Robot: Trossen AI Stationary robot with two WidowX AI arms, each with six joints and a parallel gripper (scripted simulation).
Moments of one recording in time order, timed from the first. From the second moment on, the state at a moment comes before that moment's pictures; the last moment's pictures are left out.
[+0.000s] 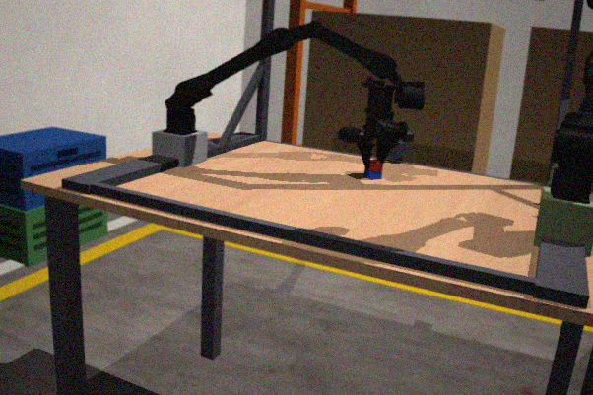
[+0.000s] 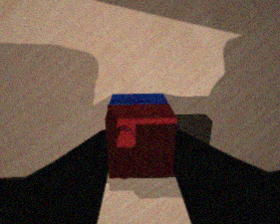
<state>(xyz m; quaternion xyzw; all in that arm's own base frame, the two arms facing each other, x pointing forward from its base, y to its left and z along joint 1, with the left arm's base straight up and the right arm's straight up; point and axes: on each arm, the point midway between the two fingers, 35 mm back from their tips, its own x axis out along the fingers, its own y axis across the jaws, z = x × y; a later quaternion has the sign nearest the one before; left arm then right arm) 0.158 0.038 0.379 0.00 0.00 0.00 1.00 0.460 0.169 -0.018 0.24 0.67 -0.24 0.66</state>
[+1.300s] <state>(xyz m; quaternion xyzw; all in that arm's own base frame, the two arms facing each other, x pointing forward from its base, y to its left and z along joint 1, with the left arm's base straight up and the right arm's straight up) 0.158 0.038 0.379 0.00 0.00 0.00 1.00 0.459 0.169 -0.018 0.24 0.67 -0.24 0.66</state>
